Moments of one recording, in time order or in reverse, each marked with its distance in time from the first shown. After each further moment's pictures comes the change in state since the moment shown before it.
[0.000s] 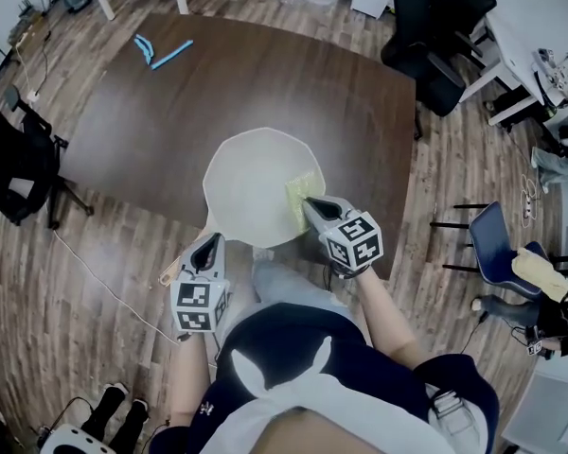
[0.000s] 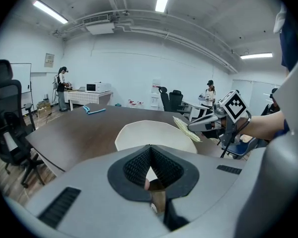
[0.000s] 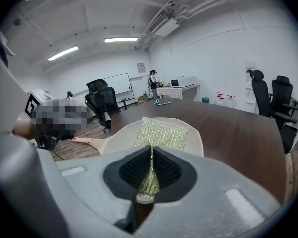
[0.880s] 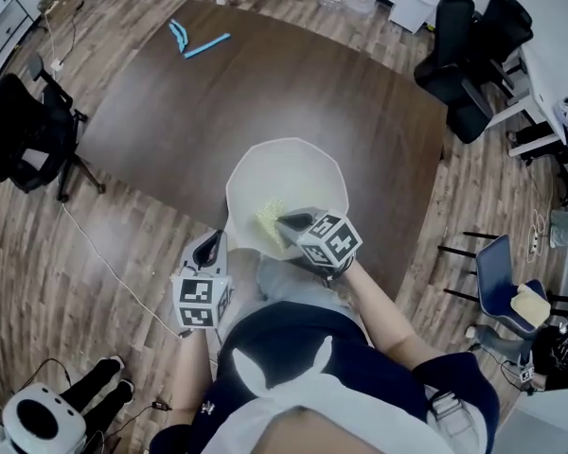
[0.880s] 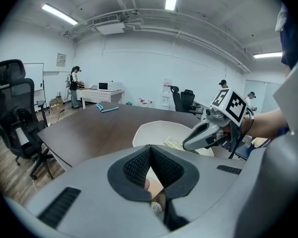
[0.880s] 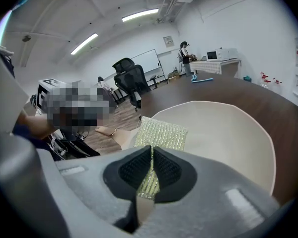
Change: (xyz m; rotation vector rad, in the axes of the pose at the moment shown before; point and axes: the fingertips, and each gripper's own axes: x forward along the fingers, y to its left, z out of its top) left arm 0.009 0.052 0.007 -0.062 0.015 0.116; right arm 0.091 0.084 0.002 -0.119 0.287 0.388
